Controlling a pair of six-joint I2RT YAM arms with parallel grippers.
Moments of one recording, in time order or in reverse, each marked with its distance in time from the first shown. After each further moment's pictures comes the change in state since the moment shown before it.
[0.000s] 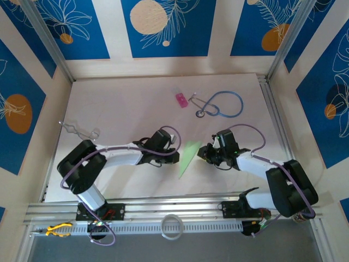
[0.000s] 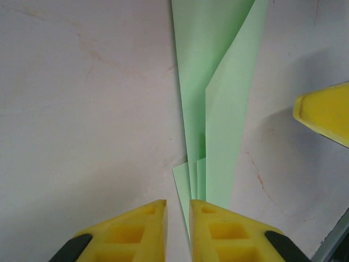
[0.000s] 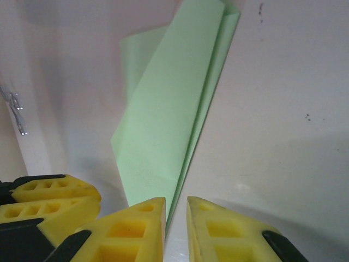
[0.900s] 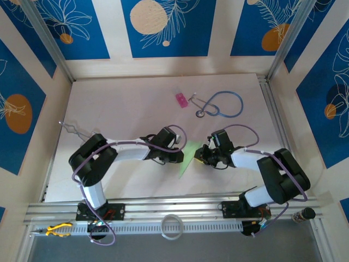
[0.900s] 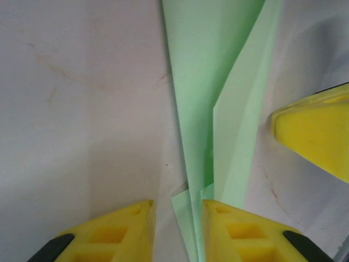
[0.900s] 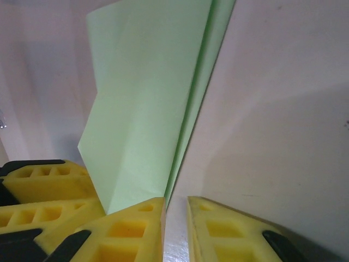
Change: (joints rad) left arm 0.011 0.119 0.105 -0.053 0.050 0.067; right arm 0.039 0.129 0.030 0.038 -0.005 0.003
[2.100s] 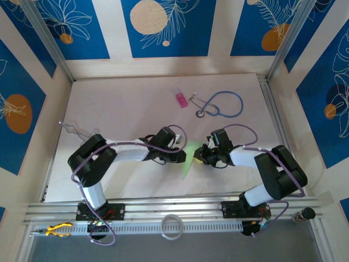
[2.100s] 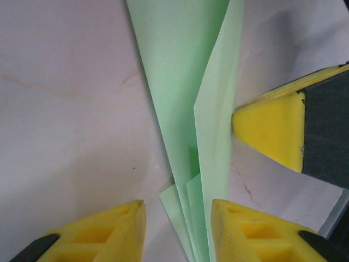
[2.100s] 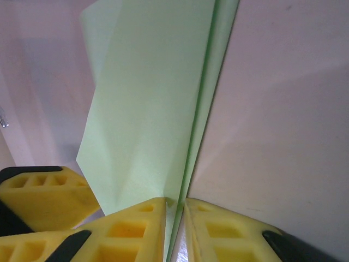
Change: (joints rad) left arm 0.003 -0.019 -0.023 0.065 0.035 -0.008; right arm -0.003 0.042 0.018 0.013 -0.031 0.008
